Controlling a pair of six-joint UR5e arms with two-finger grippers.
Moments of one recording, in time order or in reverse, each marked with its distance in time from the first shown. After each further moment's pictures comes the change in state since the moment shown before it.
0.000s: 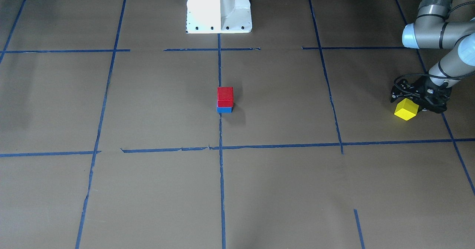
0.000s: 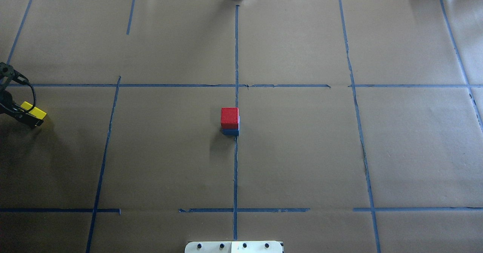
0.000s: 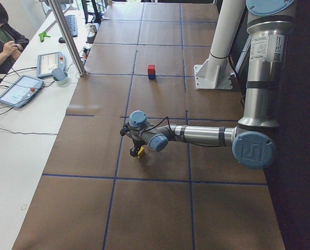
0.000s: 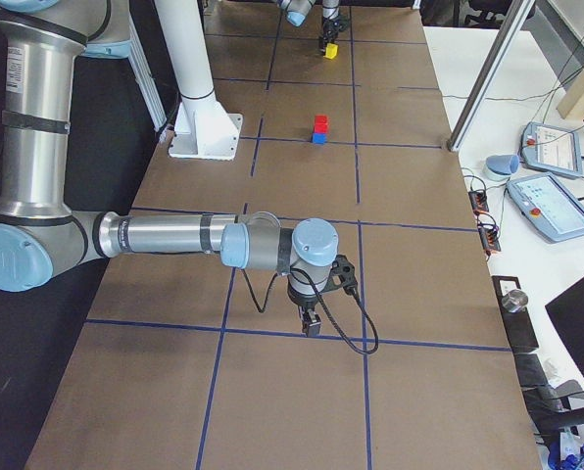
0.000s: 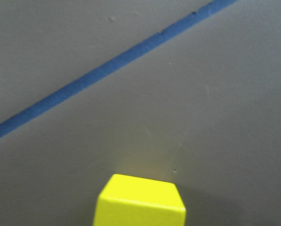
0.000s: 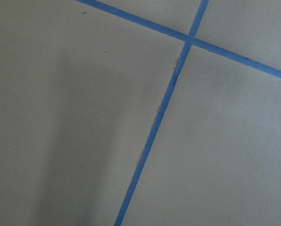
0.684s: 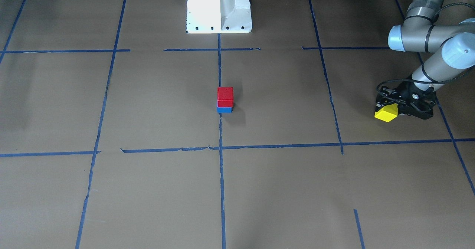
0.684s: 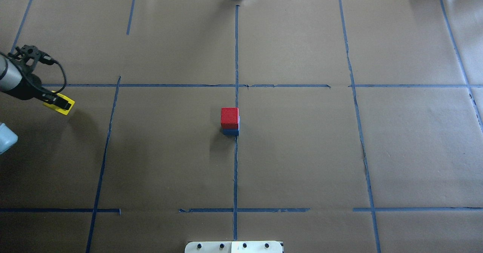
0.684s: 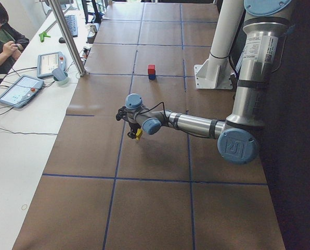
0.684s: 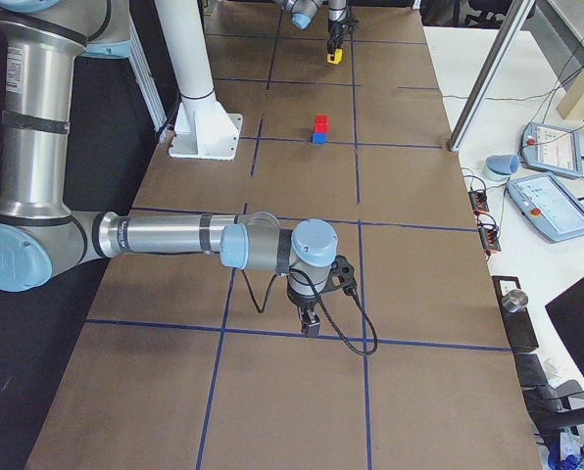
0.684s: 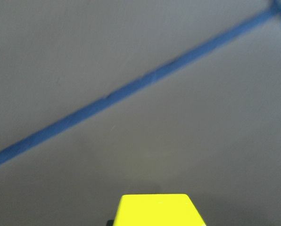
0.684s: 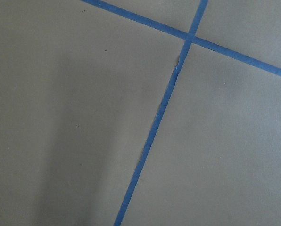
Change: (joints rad) left arm 0.052 -0.134 -0.131 0.169 -0.002 -0.281; right arm 0.000 -0.002 0.001 0.000 0.000 0.000
